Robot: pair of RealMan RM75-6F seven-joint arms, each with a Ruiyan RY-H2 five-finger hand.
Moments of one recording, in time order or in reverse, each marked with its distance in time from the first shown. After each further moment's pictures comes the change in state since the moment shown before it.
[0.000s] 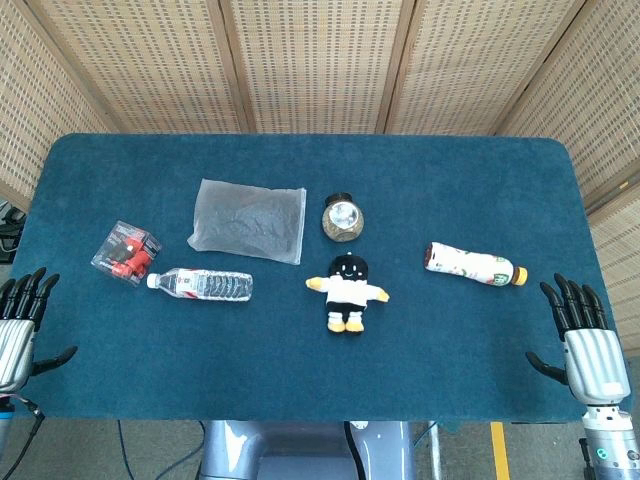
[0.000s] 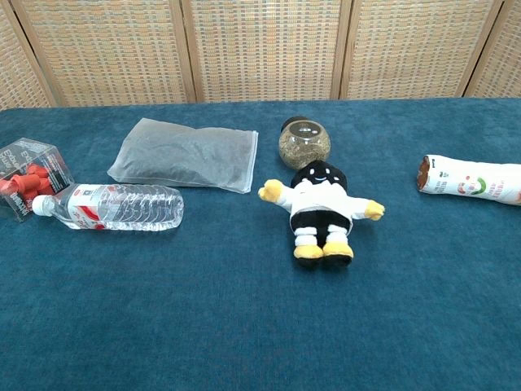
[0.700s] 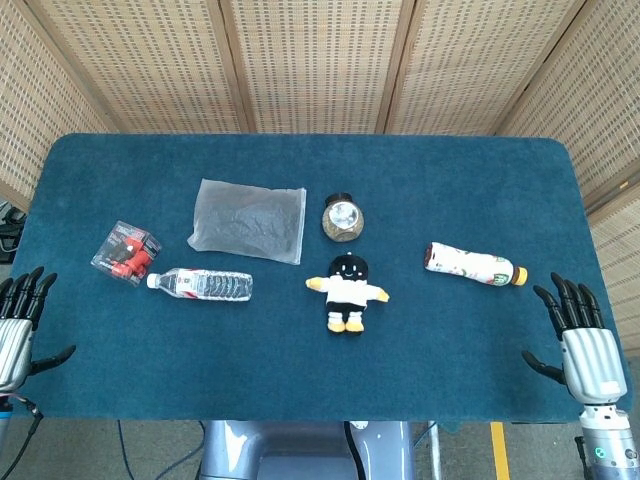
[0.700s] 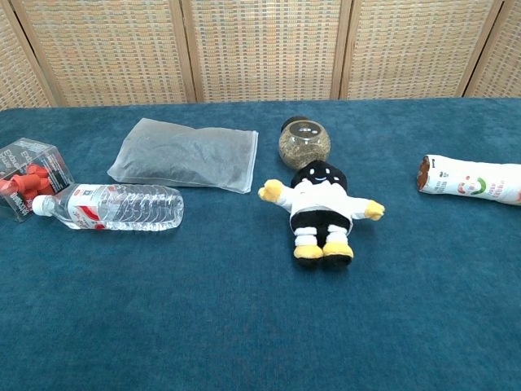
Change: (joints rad) left arm 0.002 0.002 -0.002 0.006 -0.001 0.003 -0.006; right arm 0.004 -0.007 0.002 0.004 -0.010 0.006 0.027
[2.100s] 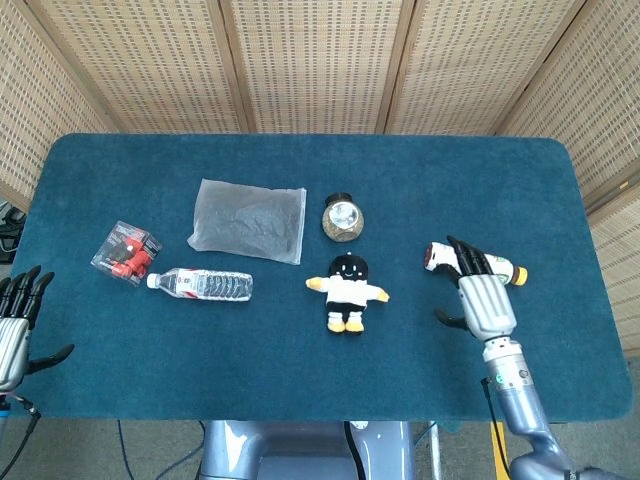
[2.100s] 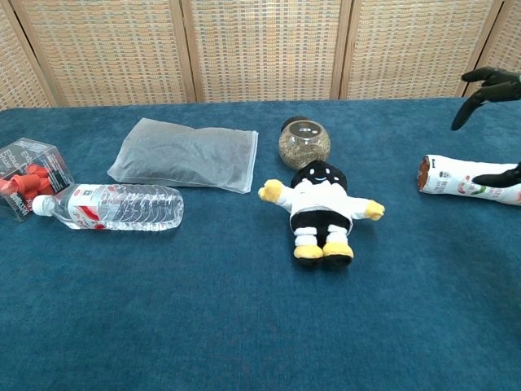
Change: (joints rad) left arm -0.001 0.004 -0.006 0.010 -0.006 -0.006 -0.036; right arm 0.300 -0.201 0.153 -0.119 0.284 -0.359 -0.293
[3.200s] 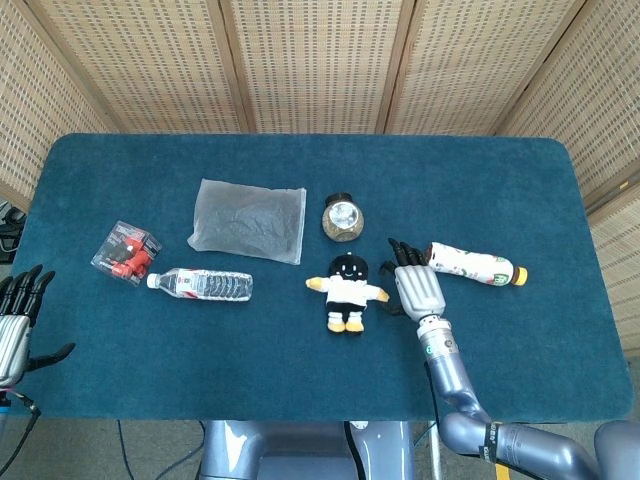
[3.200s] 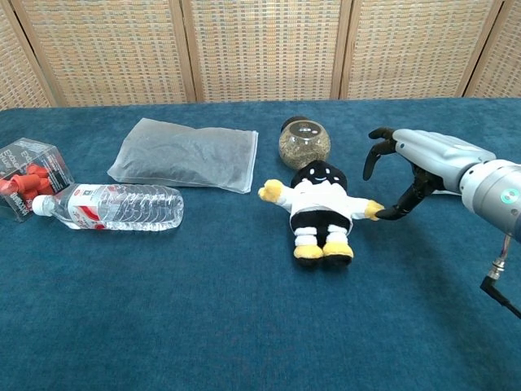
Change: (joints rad) left arm -0.012 -0.003 -0.003 0.019 -0.017 -0.030 -0.028; right arm 0.213 -0.302 0.052 0.251 0.267 -0.148 -0.158
